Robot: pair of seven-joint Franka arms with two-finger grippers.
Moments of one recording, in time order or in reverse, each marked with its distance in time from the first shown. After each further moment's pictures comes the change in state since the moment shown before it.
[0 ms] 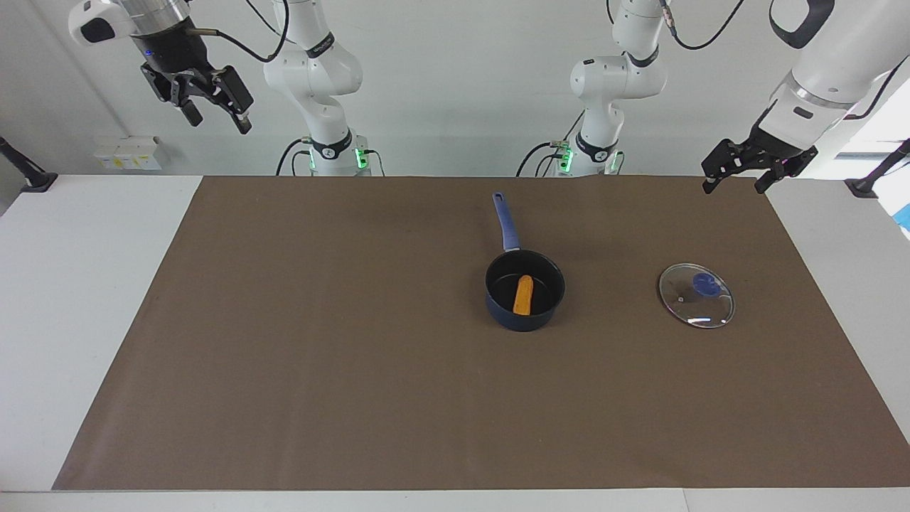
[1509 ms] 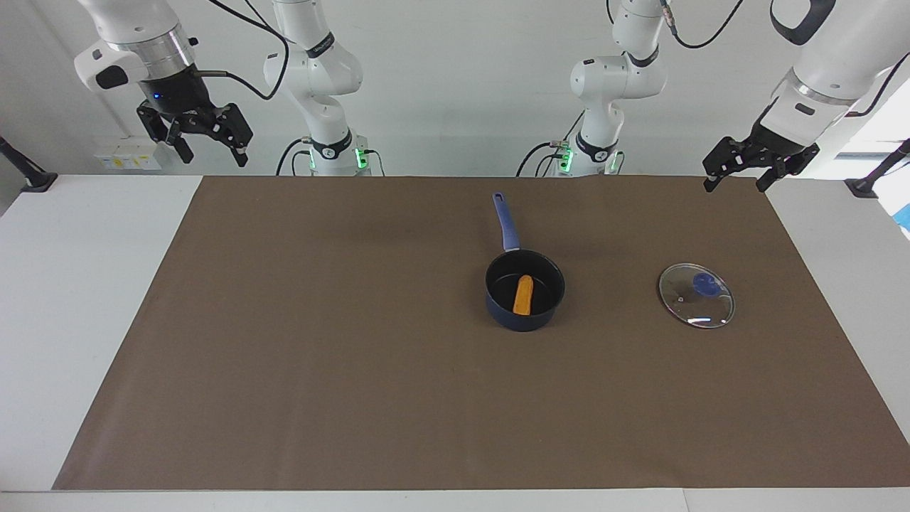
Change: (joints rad) left arm 0.000 -0.007 0.001 0.004 0.000 -0.002 0.001; right arm 0.015 0.006 0.000 -0.109 -0.053 0.169 -0.143
